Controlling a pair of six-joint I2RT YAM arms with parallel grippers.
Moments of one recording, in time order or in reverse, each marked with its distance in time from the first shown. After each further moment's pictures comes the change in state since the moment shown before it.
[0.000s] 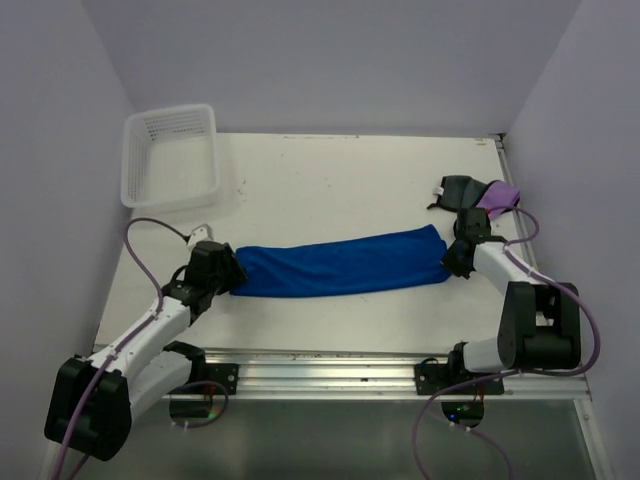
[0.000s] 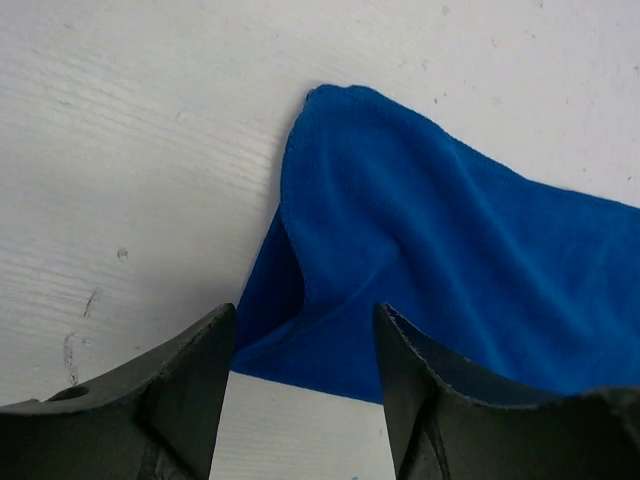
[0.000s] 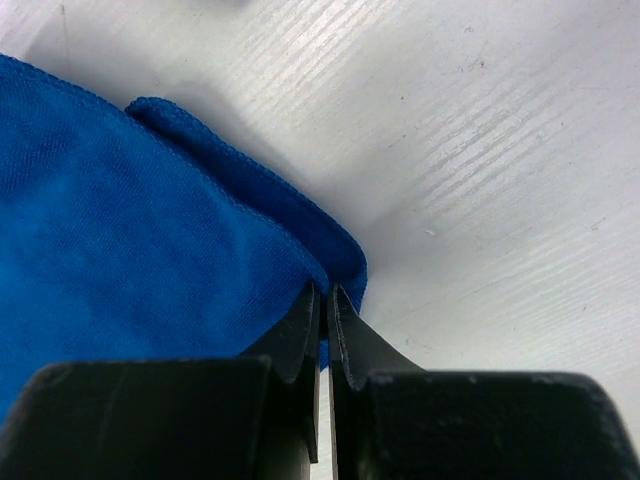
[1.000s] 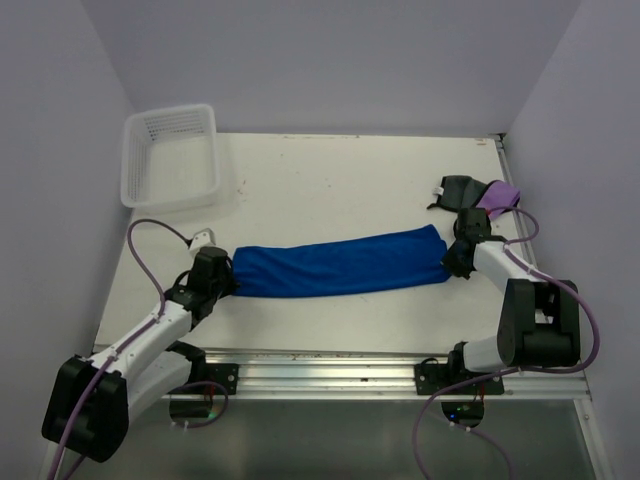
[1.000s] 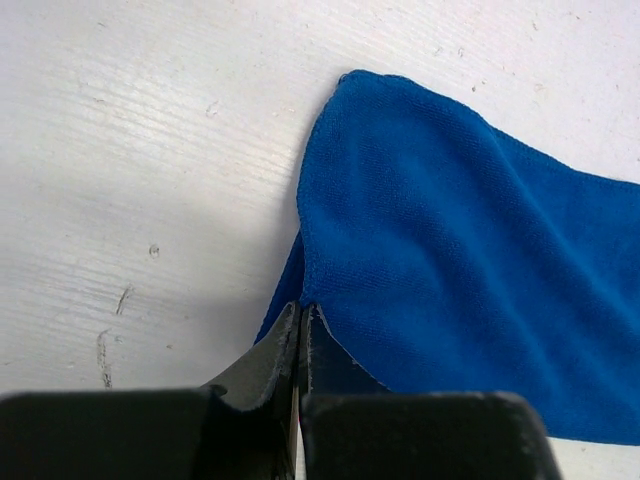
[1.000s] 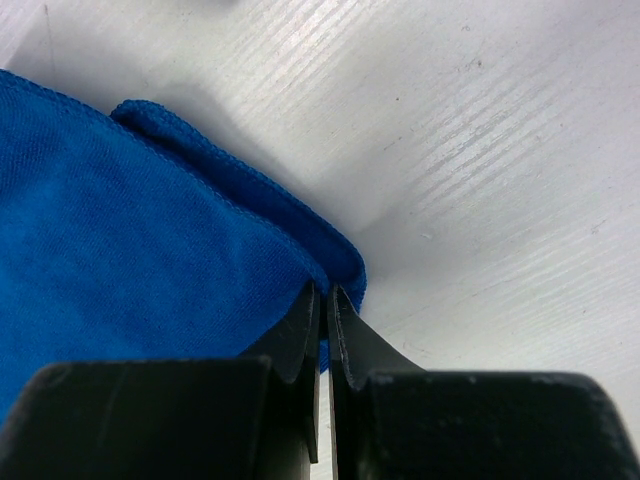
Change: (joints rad) left arm -0.037 -0.009 -0.059 0.038 -0.065 0.033; right arm -0.007 0.019 0.002 0.003 -0.005 -0.005
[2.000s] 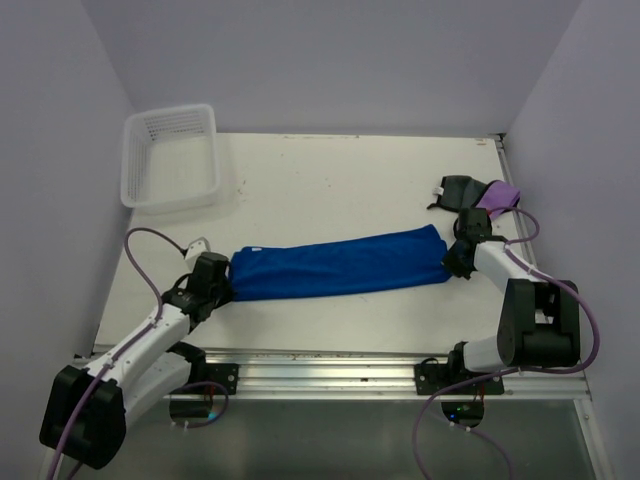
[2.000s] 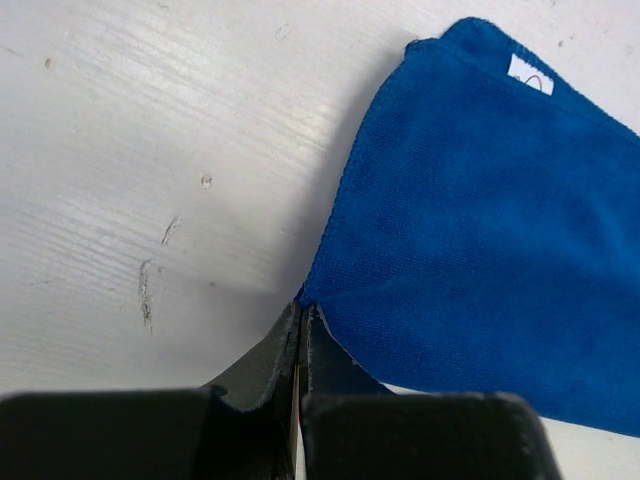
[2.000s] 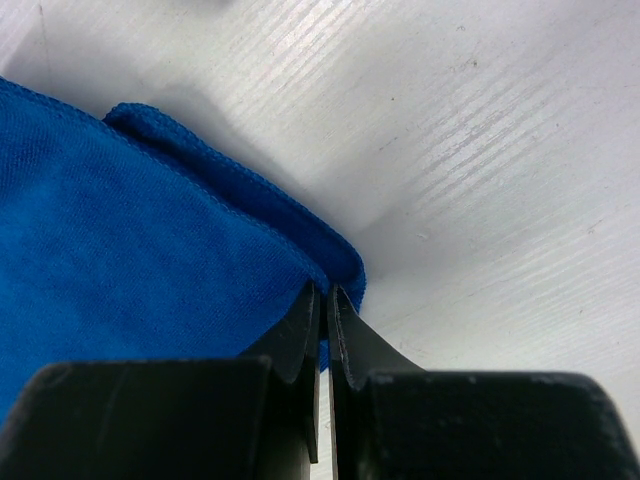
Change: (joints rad) left arm -0.009 -0.053 0.001 -0.161 -0.029 -0.092; right arm -0.006 0.000 0.000 -0.003 -0.005 -0.004
